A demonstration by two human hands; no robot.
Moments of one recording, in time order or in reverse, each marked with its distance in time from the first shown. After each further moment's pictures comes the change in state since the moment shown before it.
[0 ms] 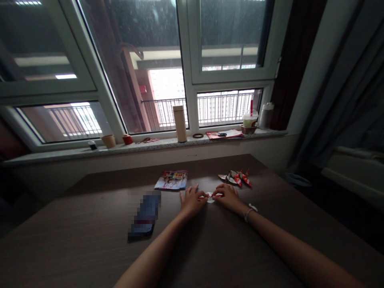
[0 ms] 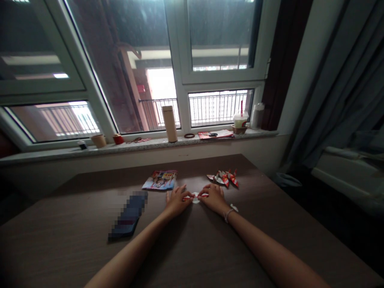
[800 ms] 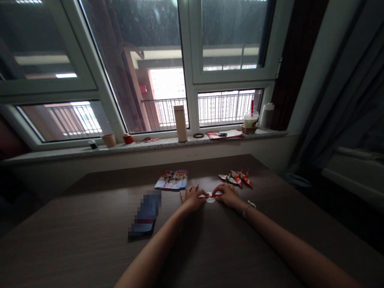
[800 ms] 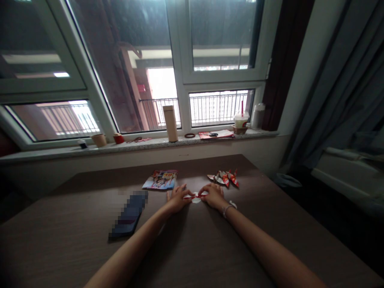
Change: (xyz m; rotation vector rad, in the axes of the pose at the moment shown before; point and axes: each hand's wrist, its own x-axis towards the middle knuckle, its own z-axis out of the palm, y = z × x) left_hand 0.008 0.000 -0.007 -0.052 -0.133 -0.039; right_hand 0.008 -0.006 -0.006 -0.013 -0.065 0.086
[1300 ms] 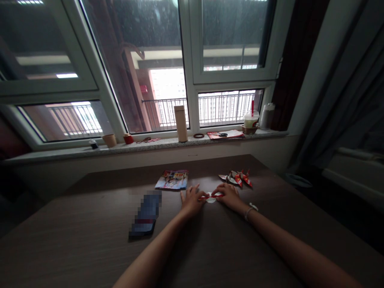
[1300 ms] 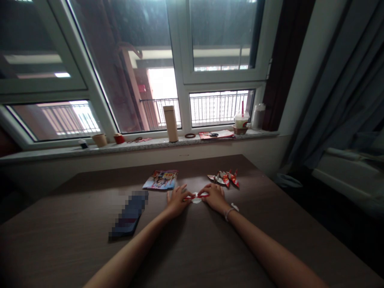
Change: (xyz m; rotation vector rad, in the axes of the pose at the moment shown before) left_hand -0.007 -0.002 0.004 0.017 0.077 0.070; right_hand -0.004 0.007 0.002 -0.008 0.019 -0.091
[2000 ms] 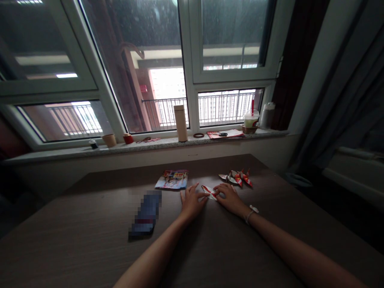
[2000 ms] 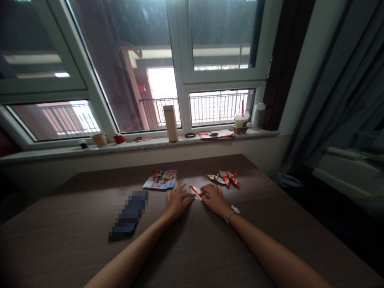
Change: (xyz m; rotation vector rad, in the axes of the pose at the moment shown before) left_hand -0.004 0.004 0.008 0.015 0.137 -0.015; right_hand -0.008 0.003 0.004 0.099 0.064 -0.176
